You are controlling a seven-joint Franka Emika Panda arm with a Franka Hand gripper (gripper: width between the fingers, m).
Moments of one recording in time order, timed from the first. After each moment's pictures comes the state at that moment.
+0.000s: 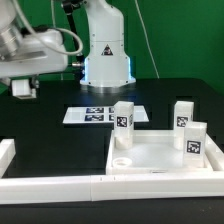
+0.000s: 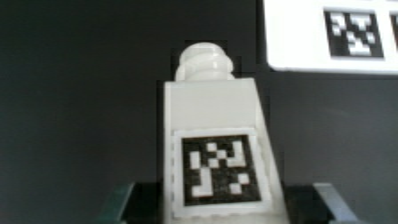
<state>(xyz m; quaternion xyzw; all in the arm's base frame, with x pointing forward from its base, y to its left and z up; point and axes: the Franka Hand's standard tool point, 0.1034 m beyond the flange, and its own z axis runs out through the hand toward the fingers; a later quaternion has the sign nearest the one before) 0.445 -0.174 0.113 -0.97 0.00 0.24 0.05</state>
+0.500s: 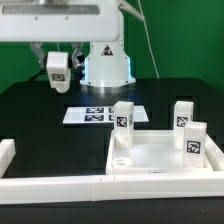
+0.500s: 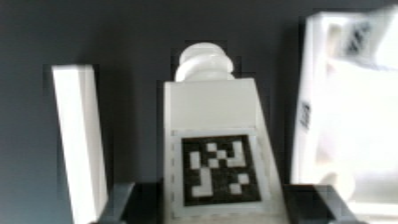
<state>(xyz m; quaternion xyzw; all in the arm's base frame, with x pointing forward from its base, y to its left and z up) 0.556 -0.095 0.179 -1.00 0.03 0.05 -0.01</state>
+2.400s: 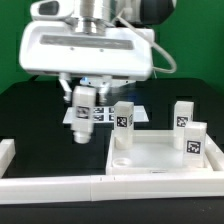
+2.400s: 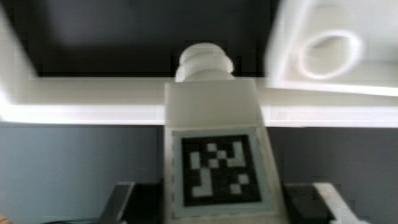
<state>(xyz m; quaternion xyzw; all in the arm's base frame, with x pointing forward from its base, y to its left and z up) 0.591 -0.042 0.120 -0.97 0.01 -0.25 -0.03</state>
